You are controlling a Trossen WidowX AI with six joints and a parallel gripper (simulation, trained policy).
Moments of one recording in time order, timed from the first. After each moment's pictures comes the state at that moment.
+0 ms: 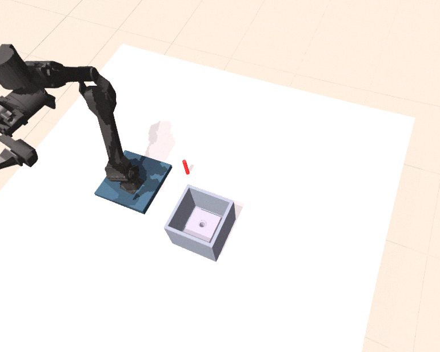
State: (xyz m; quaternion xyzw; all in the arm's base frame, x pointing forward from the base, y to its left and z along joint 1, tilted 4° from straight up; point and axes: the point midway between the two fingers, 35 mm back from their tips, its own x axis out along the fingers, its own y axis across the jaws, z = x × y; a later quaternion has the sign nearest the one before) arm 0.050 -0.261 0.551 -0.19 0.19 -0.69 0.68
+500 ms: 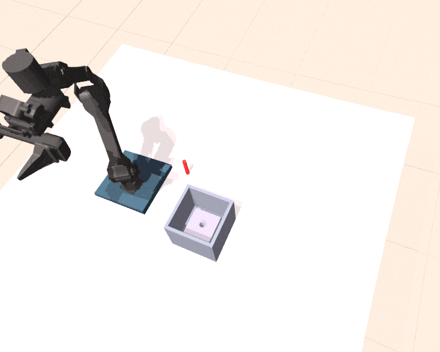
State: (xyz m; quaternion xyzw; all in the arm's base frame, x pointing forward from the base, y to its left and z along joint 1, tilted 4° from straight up) arm 0.108 -0.239 0.530 -0.06 0.07 -0.62 0.78
